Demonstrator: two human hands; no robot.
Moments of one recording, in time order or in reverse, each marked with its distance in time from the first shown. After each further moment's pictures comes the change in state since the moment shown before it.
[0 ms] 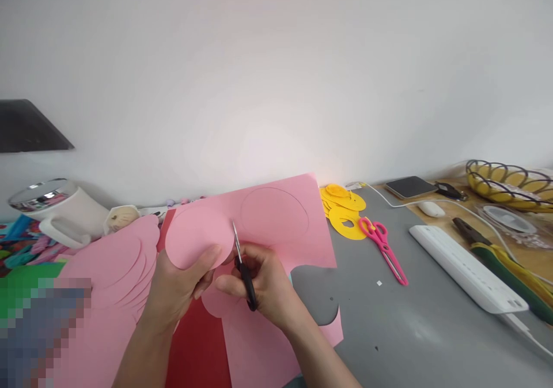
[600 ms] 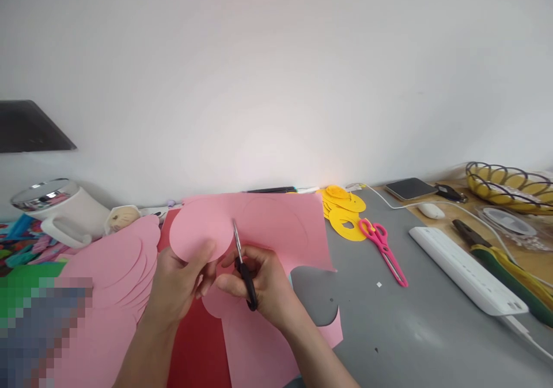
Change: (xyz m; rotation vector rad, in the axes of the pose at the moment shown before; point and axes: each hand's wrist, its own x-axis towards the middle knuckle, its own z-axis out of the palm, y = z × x) left_hand 0.003 -0.003 0.003 -0.127 -0.023 0.052; right_hand -0.001 0.000 0.004 0.016 0.043 0.073
